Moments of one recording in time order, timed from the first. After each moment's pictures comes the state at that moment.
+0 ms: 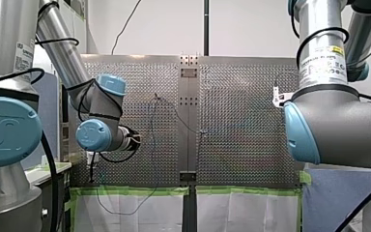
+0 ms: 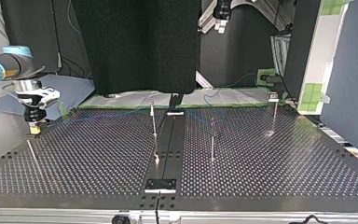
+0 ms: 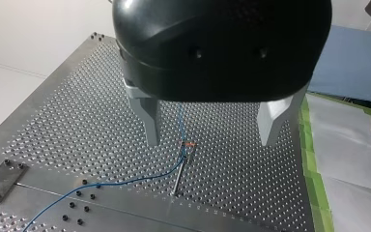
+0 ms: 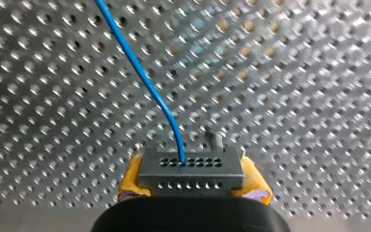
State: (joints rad) left arm -0.74 -1.66 -2.57 -2.24 -2.17 -1.85; right arm 1.49 -1.09 1.56 -0.47 1.12 1.54
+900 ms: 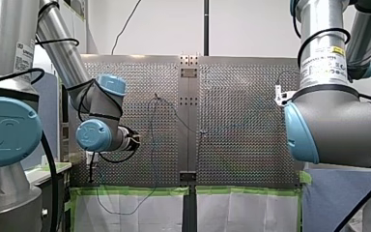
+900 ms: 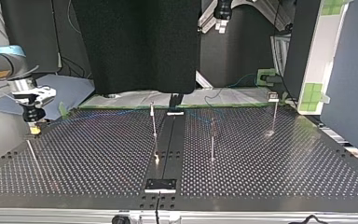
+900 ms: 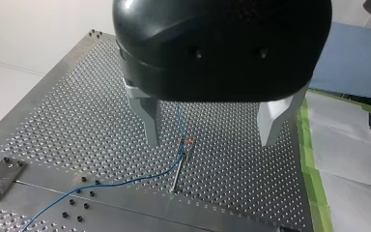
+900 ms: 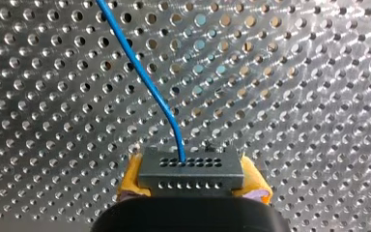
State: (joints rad) left arm -0.74 -1.66 -2.57 -2.24 -2.18 -1.85; right arm 1.46 -1.09 1.53 -0.42 1.02 1.54
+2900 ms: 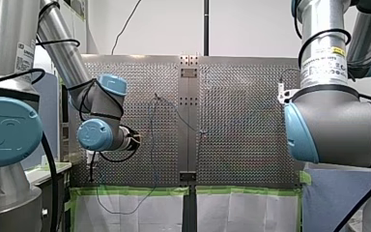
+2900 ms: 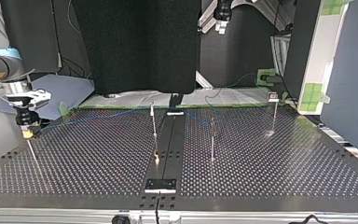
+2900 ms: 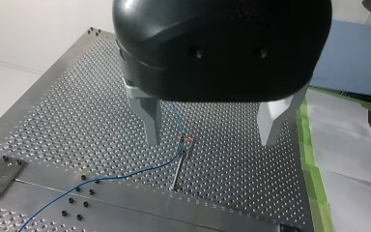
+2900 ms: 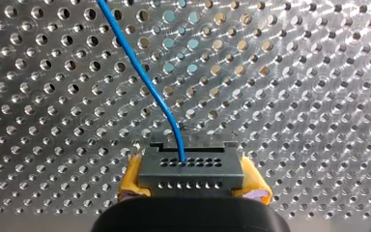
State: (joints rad) left arm -0.74 -1.66 -2.56 -2.25 -2.18 -1.84; right arm 1.45 -1.08 1.50 -0.47 1.02 1.57
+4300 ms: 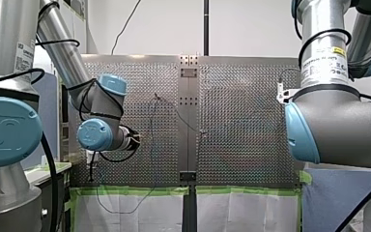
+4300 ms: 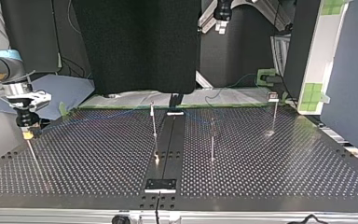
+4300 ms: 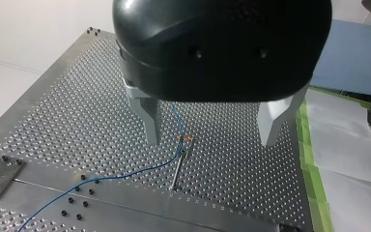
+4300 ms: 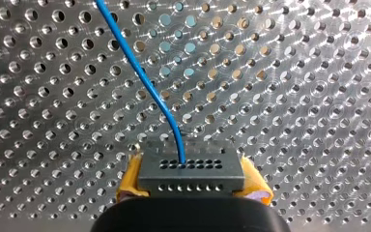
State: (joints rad) left arm -0.74 -1.66 -2.56 -2.25 -2.18 -1.84; right arm 1.46 -1.07 1.48 -0.47 1.03 1.56
